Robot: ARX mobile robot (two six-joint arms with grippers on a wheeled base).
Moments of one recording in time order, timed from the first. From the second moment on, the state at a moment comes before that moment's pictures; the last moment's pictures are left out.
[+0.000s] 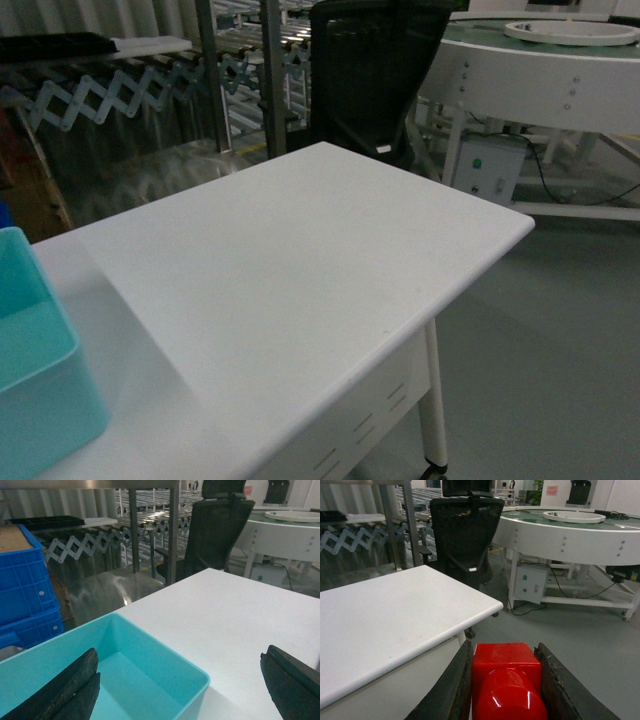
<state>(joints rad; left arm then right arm) 0.00 0.01 0.02 0.00 0.00 0.00 0.00 0.00 0.01 0.00 0.00 0.00</state>
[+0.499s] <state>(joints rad) 0.00 0.01 0.02 0.00 0.00 0.00 0.00 0.00 0.01 0.00 0.00 0.00</state>
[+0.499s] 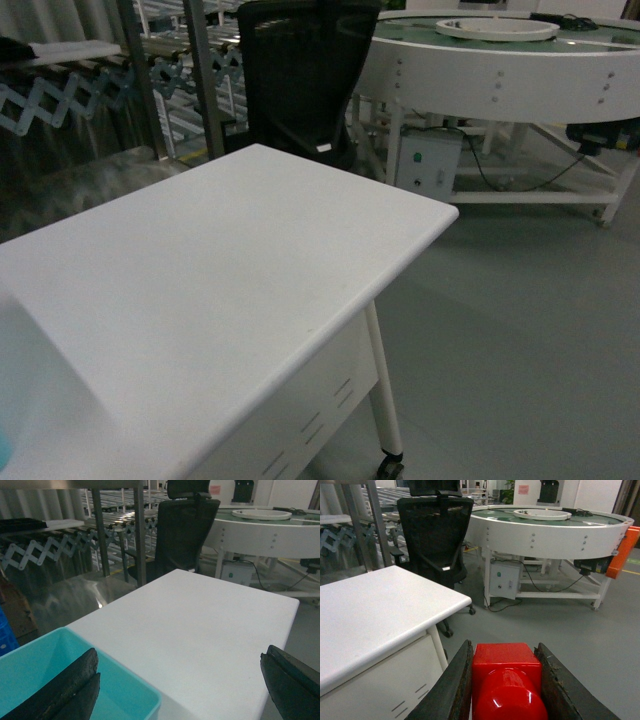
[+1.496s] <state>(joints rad) 0.00 0.01 0.02 0.00 0.00 0.00 0.00 0.00 0.01 0.00 0.00 0.00</state>
